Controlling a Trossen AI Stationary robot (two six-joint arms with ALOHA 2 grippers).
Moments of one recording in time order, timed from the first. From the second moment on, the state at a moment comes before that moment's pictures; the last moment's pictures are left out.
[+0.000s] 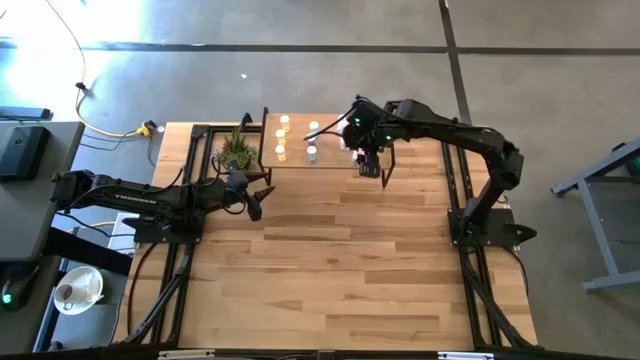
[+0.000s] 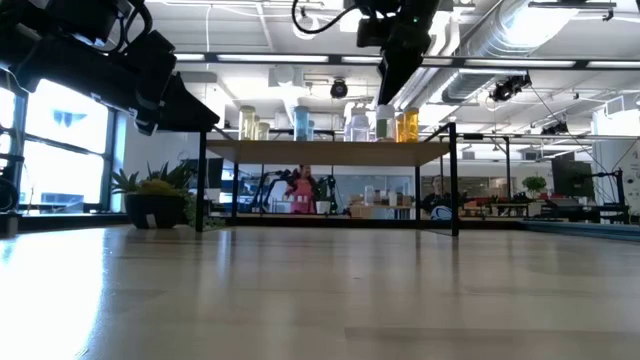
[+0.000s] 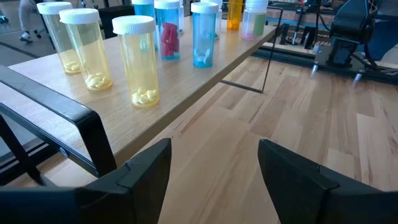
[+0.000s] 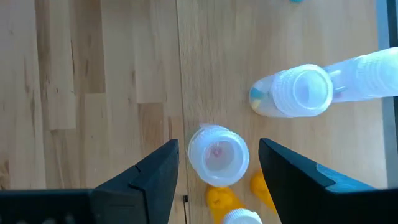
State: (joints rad) left arm 0.18 0.82 0.19 0.36 -0.45 -0.14; right arm -0.39 1.70 1.72 -1.15 0.00 -0.37
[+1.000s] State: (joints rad) left arm 0.18 0.82 0.19 0.36 -0.45 -0.14; right arm -0.39 1.72 1.72 -1.17 0.02 -0.33
